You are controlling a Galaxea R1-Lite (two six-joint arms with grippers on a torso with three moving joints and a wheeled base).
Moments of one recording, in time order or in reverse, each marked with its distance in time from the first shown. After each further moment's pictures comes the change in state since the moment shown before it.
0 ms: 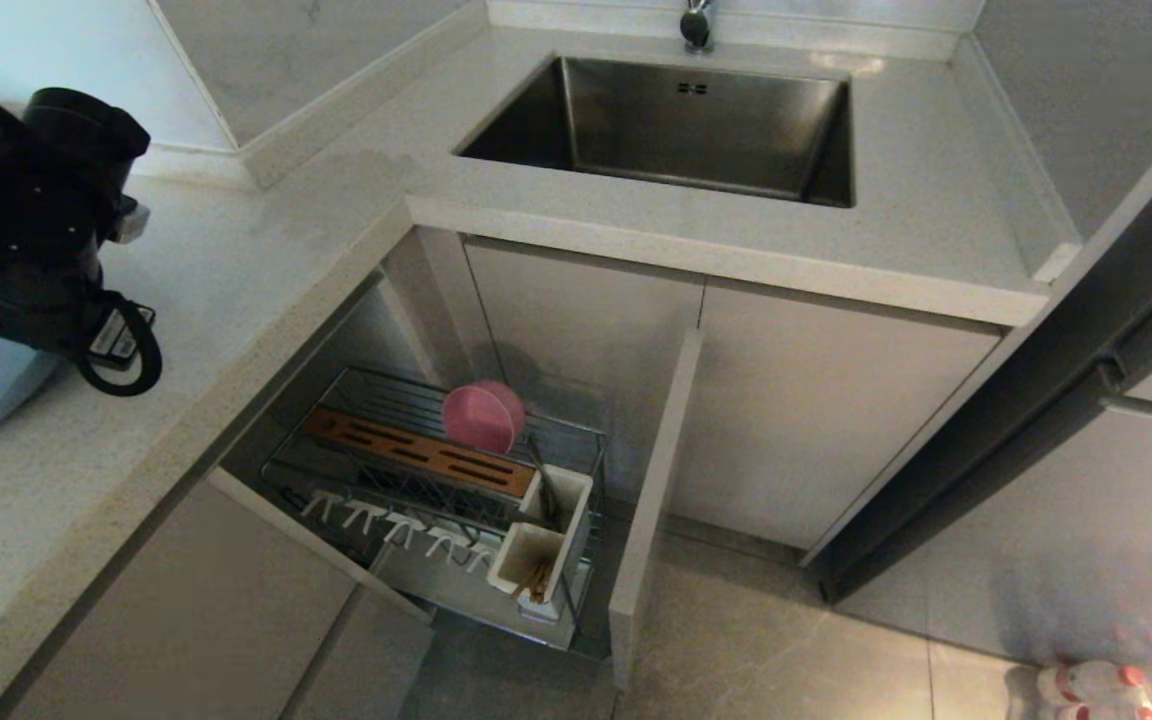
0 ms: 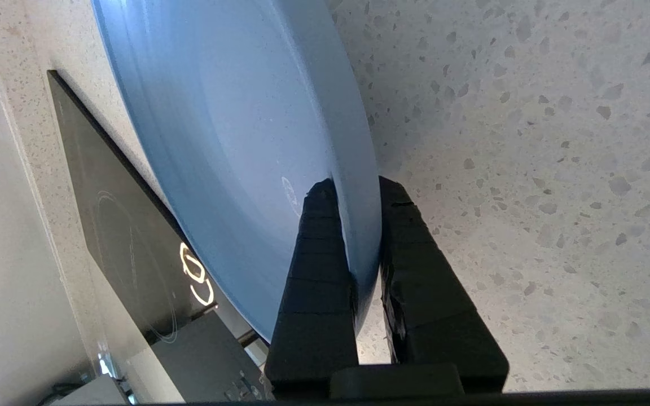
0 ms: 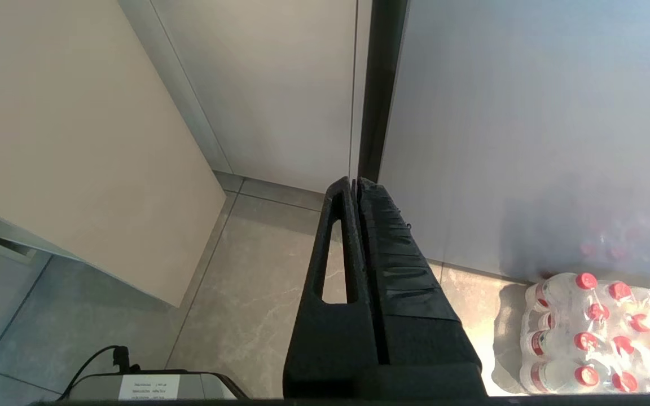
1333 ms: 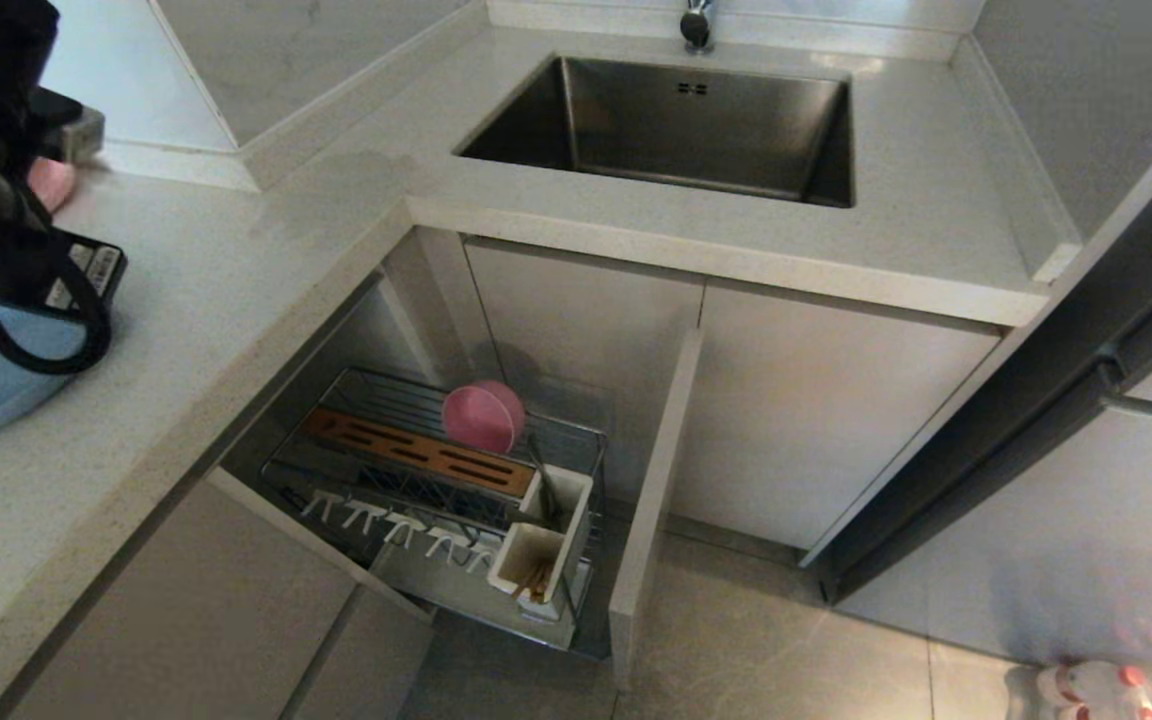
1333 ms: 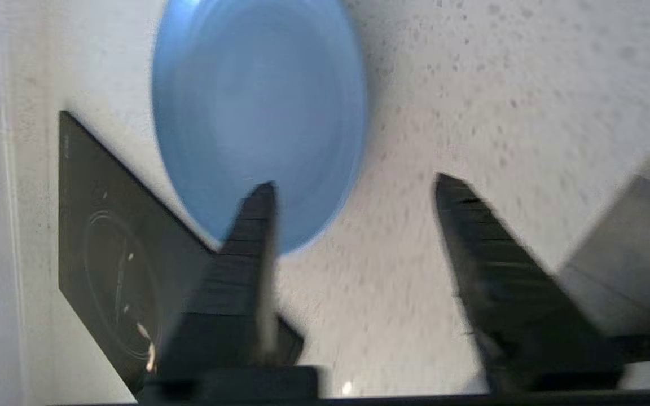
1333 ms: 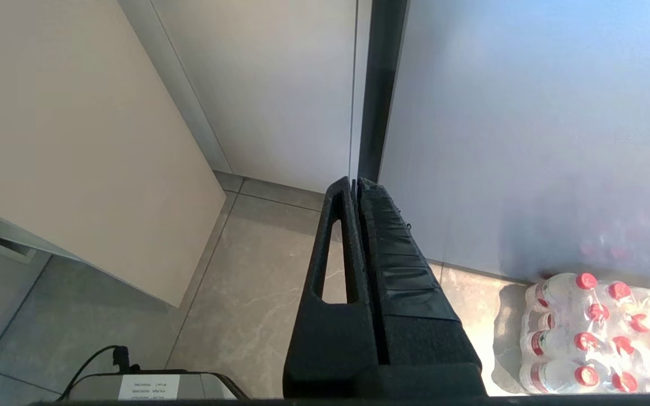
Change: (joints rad) left arm -0.154 -0.220 0.058 -0.003 -0.031 -0.035; right arm 0.000 0.000 0.000 0.000 0.000 0.000
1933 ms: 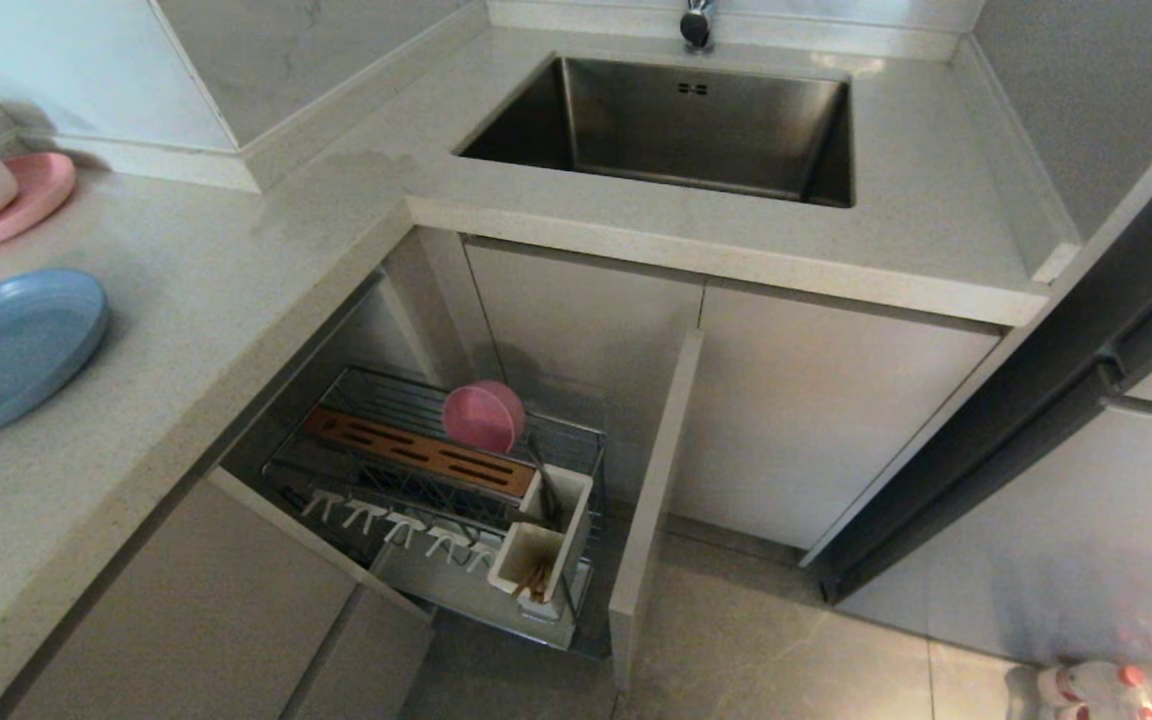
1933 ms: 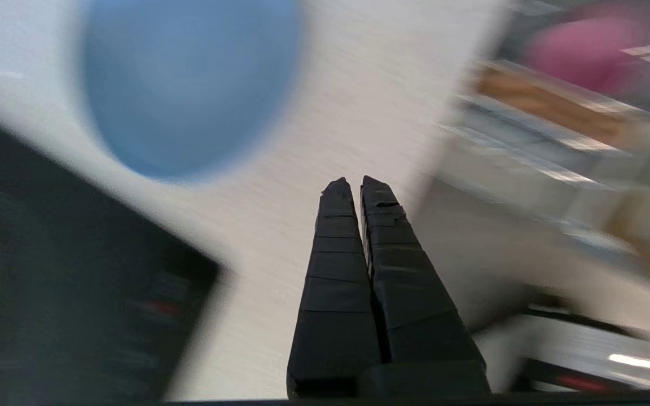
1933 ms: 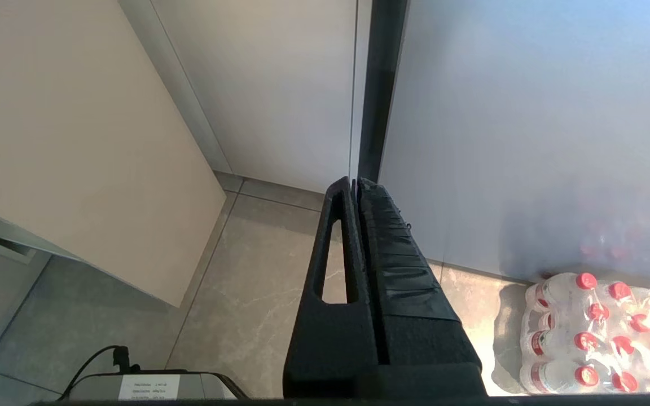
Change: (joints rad) left arm -0.041 -0.327 0.185 0.002 -0.246 -0.148; right arm 0.000 0.000 0.000 0.000 0.000 0.000
